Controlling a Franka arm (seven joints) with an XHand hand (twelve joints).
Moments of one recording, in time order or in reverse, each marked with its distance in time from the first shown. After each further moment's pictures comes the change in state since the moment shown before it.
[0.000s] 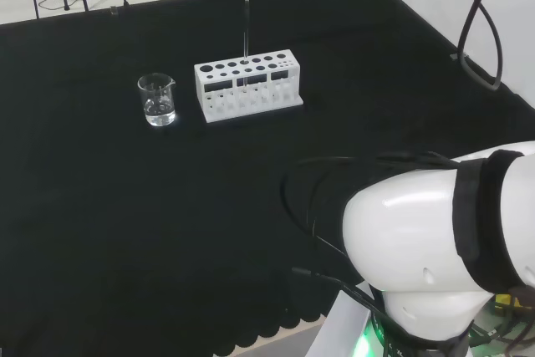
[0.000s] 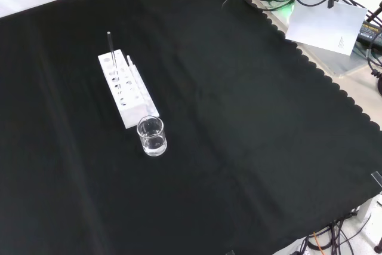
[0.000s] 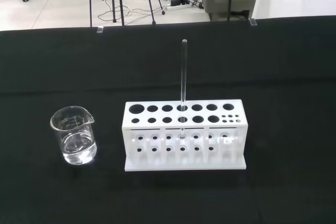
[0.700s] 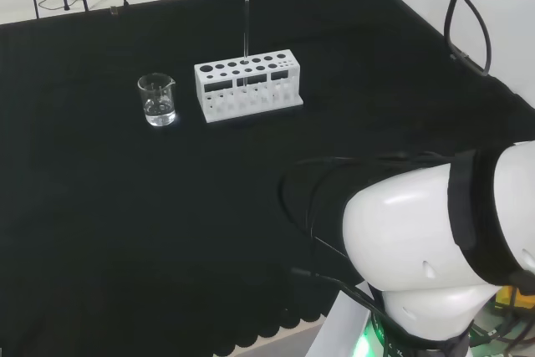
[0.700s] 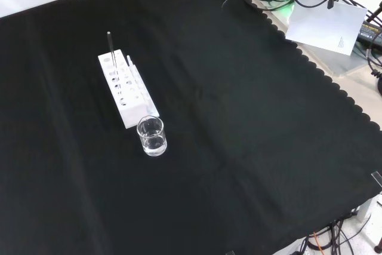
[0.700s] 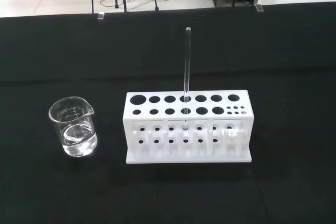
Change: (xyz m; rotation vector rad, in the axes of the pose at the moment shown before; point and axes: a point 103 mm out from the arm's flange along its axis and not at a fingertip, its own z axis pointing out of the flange) arm 0.001 0.024 0.013 0.042 0.005 -0.010
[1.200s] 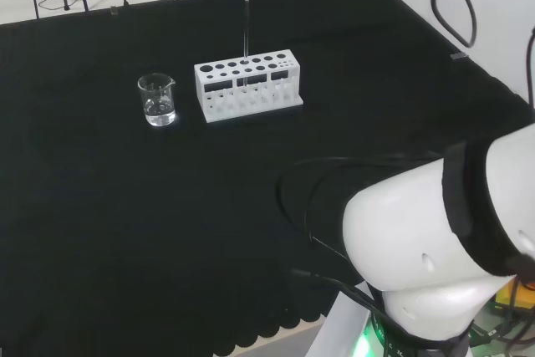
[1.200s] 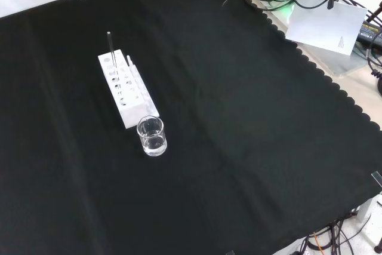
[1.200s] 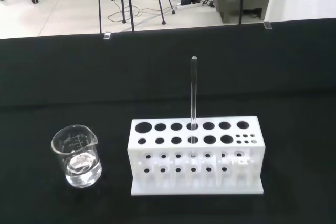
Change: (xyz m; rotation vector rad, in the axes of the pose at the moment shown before) arm -0.003 0.044 -0.011 -0.026 0.025 -0.014
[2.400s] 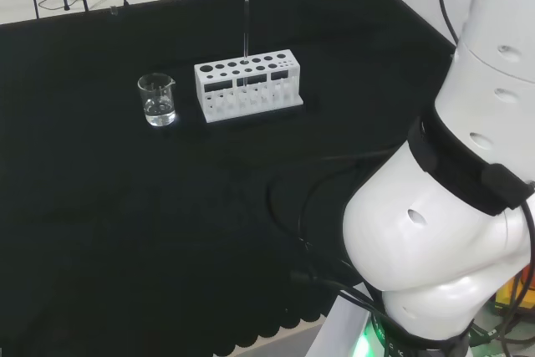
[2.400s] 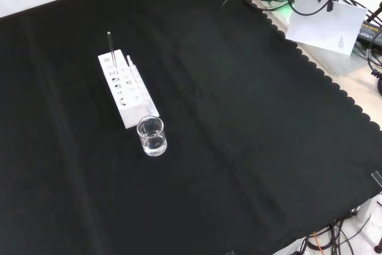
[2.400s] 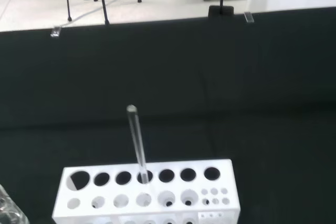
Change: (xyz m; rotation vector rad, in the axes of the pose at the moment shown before) arm -0.057 0.172 0.038 0.088 -0.014 0.049
